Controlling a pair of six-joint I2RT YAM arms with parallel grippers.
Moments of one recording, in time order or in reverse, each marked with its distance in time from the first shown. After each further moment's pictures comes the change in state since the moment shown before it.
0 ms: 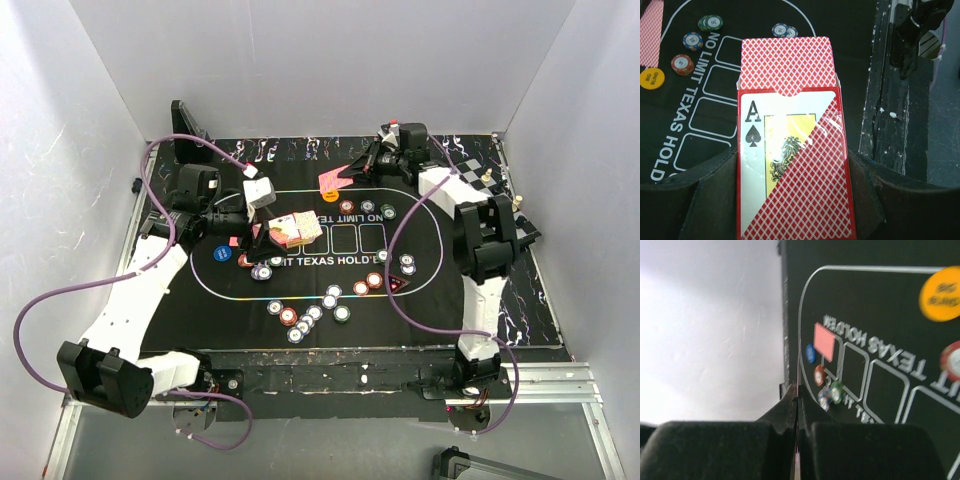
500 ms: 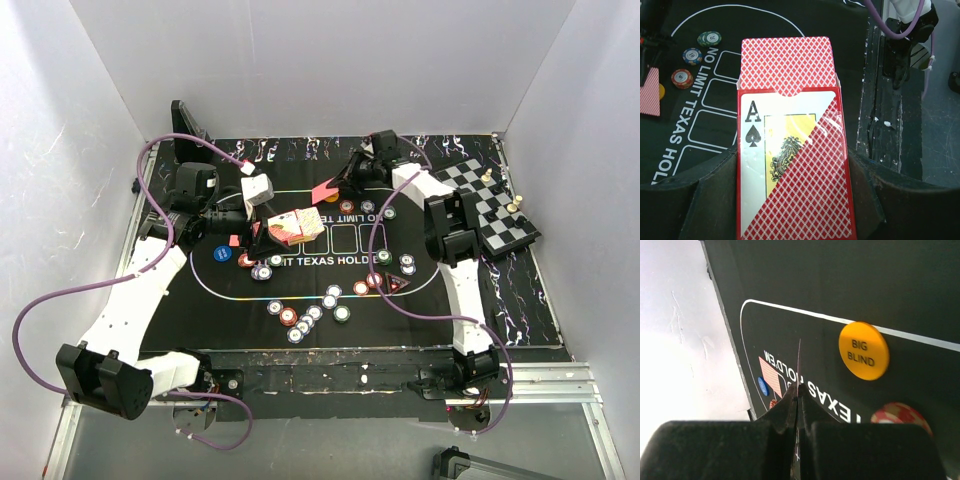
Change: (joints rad) left arm 0.000 -0.015 0.000 0.064 0.052 -0.061; right arm 0.044 0.371 0.399 -0.294 0.203 -0.112
